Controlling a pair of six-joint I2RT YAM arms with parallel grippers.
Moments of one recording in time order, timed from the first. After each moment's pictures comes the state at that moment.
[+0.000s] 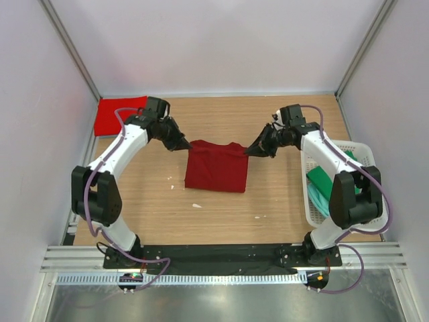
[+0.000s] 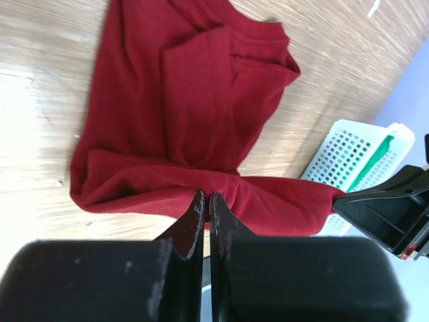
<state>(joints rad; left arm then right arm) -0.29 1.66 1.41 -0.73 0.34 -0.87 0.23 1.59 1.21 -0.59 -0.66 0.85</state>
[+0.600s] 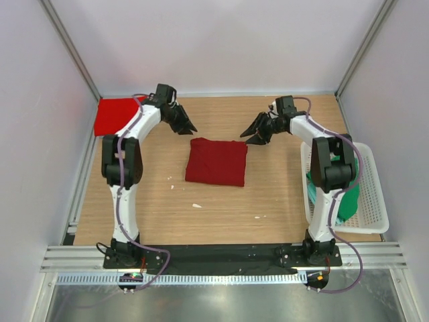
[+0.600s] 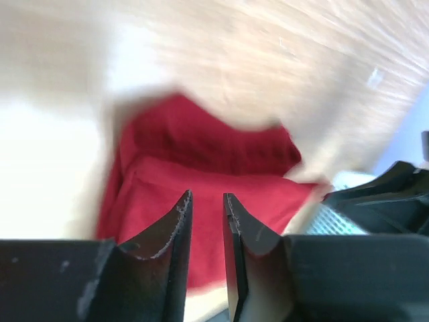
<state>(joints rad) -0.22 2.11 1.79 -0.70 0.41 -0.77 0.16 1.98 1.45 -0.44 -0.71 0.83</state>
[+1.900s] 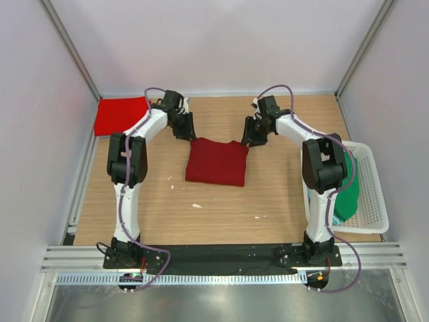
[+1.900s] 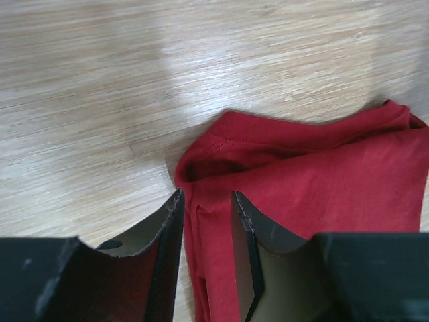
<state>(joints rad) -0.26 2.23 1.83 -0.66 0.32 -0.28 0.29 2.05 1.57 -0.55 -0.29 0.35</state>
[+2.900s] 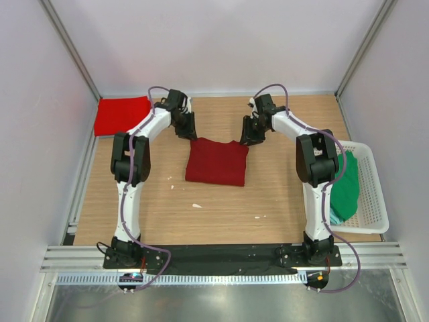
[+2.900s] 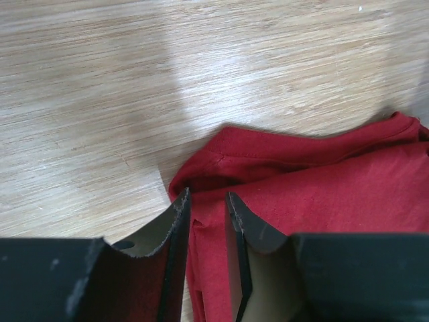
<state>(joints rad) -0.28 2.28 1.90 -0.68 0.28 -0.28 0.29 2.18 1.71 -0.60 -0.29 0.30</state>
